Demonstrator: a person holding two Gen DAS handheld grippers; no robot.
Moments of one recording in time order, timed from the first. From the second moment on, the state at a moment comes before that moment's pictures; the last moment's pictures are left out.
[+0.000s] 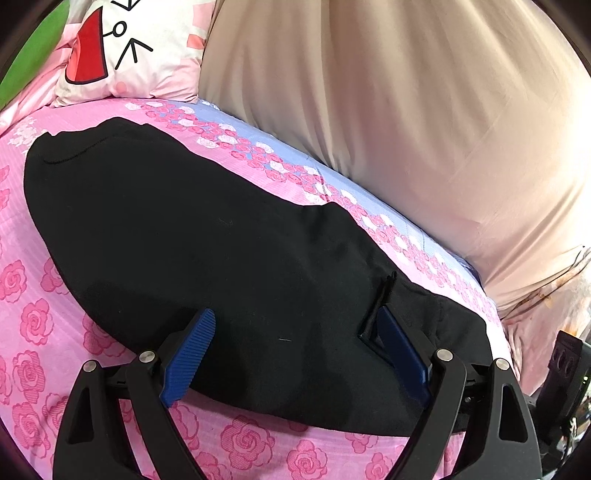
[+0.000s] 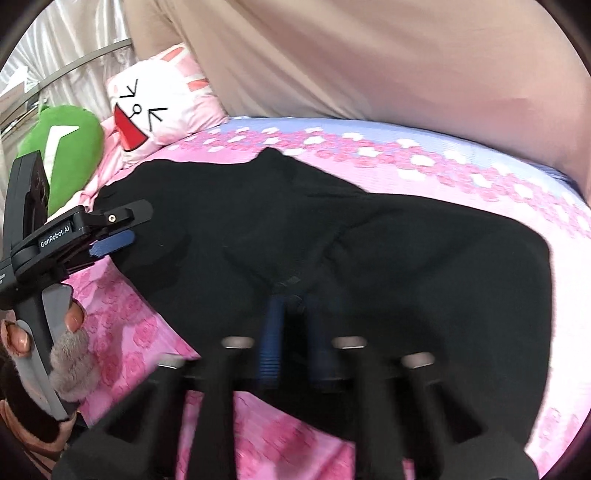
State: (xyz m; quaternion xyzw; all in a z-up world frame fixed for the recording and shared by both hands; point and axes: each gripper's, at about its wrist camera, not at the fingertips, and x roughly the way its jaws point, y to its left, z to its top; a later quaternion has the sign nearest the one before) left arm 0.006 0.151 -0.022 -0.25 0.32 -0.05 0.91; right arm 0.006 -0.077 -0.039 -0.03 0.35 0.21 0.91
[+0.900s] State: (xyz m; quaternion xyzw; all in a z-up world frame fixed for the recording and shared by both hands) left arm -0.048 0.277 0.001 -0.30 0.28 0.06 0.91; right arm -0.080 -0.164 0.007 0.03 0.30 0.12 0.95
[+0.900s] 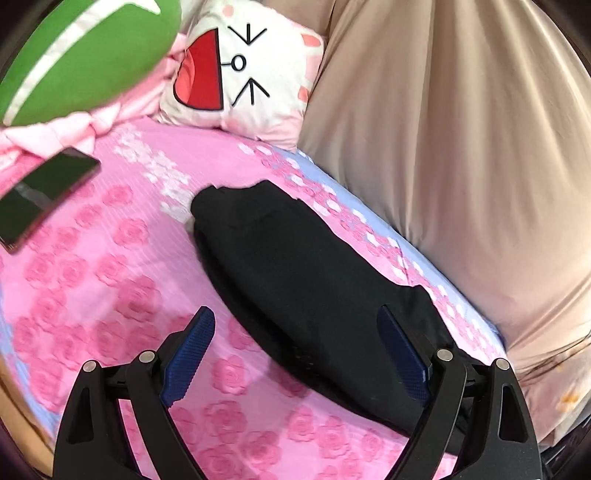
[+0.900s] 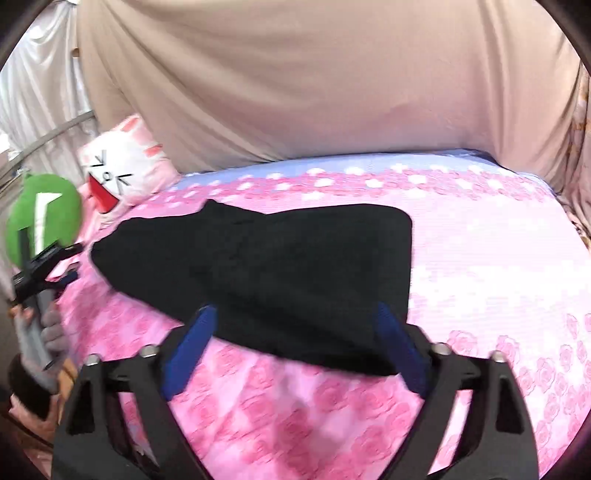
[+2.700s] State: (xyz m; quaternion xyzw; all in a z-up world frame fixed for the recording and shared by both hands) left arm 0.022 0.319 -0.006 -0.44 0.34 -0.11 0.82; right arm -0.082 -0.260 -0.001 0.23 0.31 0.11 0.92
